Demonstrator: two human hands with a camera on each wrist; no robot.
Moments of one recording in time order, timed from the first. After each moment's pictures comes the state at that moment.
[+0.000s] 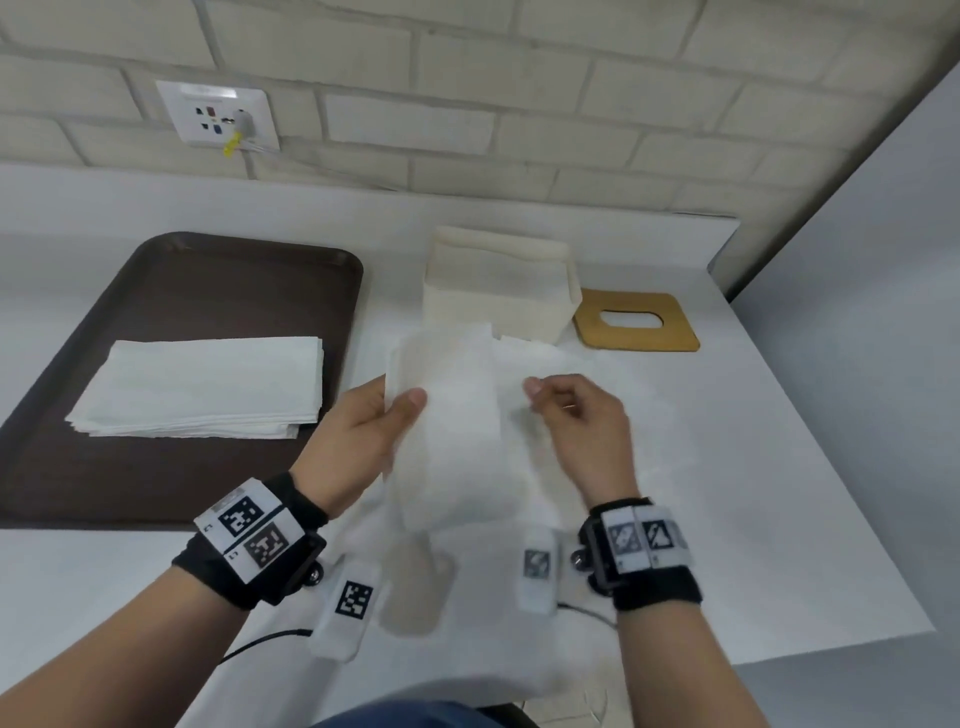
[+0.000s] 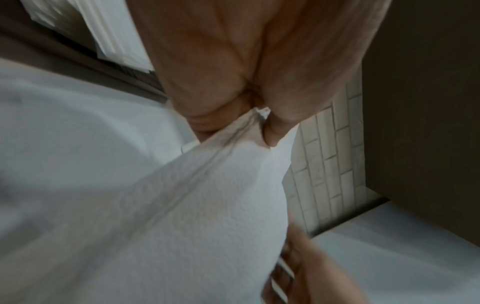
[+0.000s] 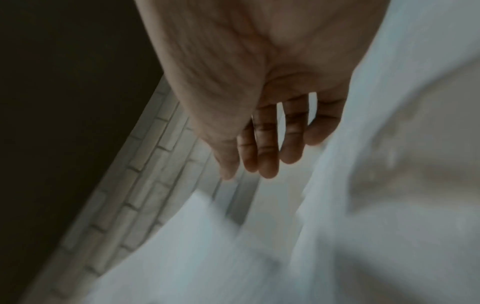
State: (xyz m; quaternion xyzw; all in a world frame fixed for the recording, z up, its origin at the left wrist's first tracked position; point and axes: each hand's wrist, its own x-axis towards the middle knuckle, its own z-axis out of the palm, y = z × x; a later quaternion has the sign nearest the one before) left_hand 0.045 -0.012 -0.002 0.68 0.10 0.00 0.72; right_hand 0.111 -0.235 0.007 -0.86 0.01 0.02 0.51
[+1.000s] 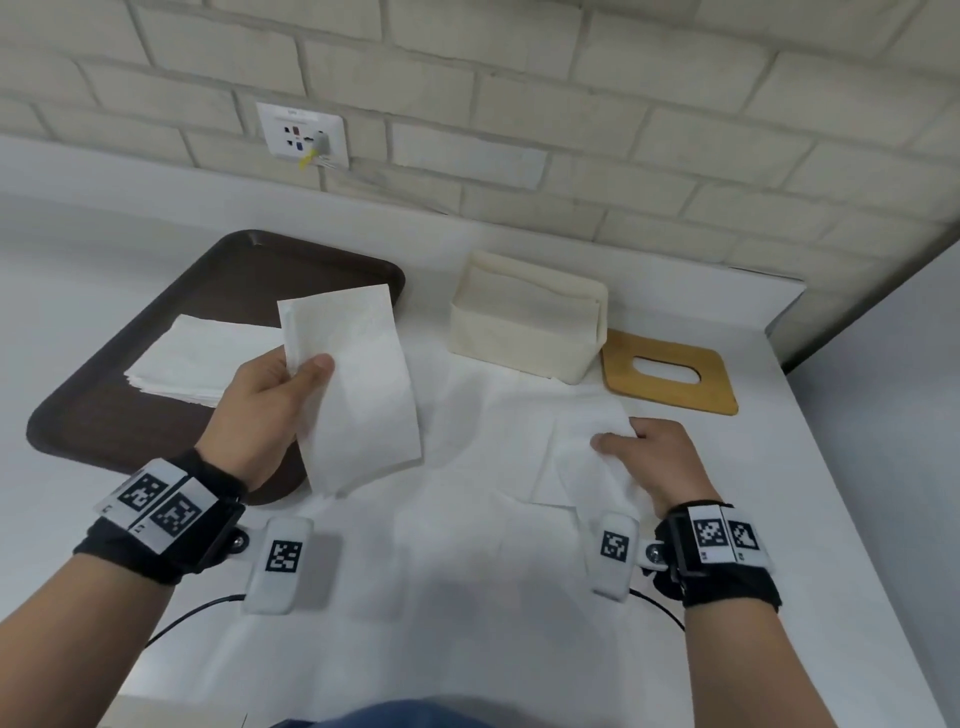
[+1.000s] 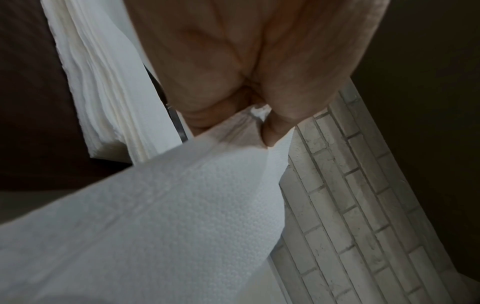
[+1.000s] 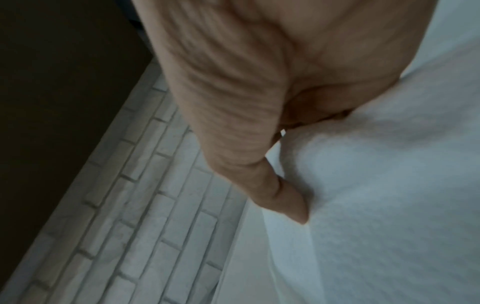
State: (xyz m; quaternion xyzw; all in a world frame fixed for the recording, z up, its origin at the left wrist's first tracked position) left_hand 0.026 0.026 0.018 0.67 0.25 0.17 0.68; right_hand 0.200 -0.319 -0.009 -0.85 0.03 0.17 0.50
